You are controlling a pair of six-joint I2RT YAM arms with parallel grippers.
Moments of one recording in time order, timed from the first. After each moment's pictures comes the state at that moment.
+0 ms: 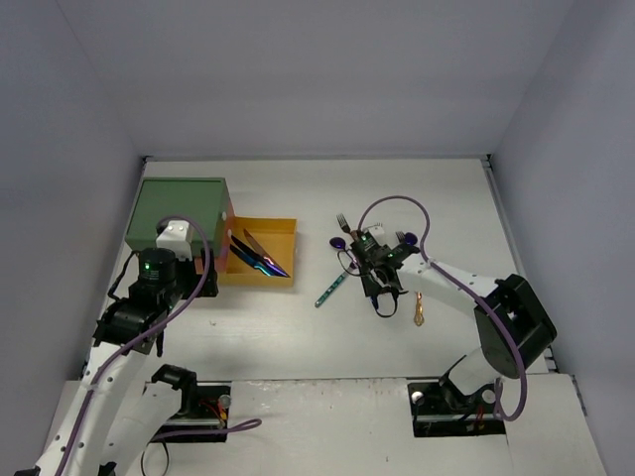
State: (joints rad) left arm -0.25 0.68 0.81 -0.75 -0.14 -0.17; right arm 0.67 1.52 0.89 -0.58 0.32 0.40
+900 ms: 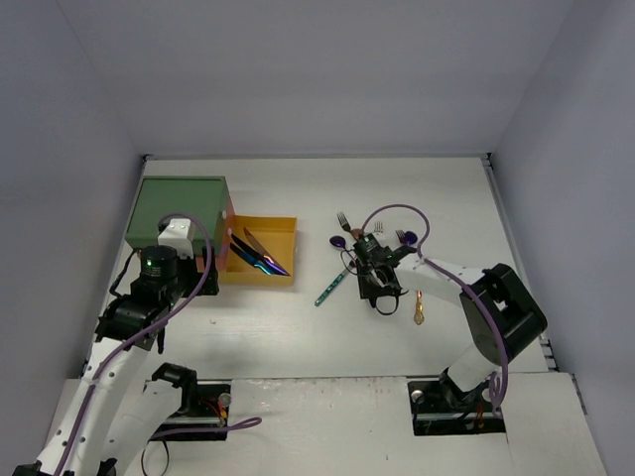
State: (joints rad) left arm -0.25 0.69 0.81 -0.75 -0.14 -0.17; right arm 0.63 1.59 0.83 -0.45 0.16 0.47
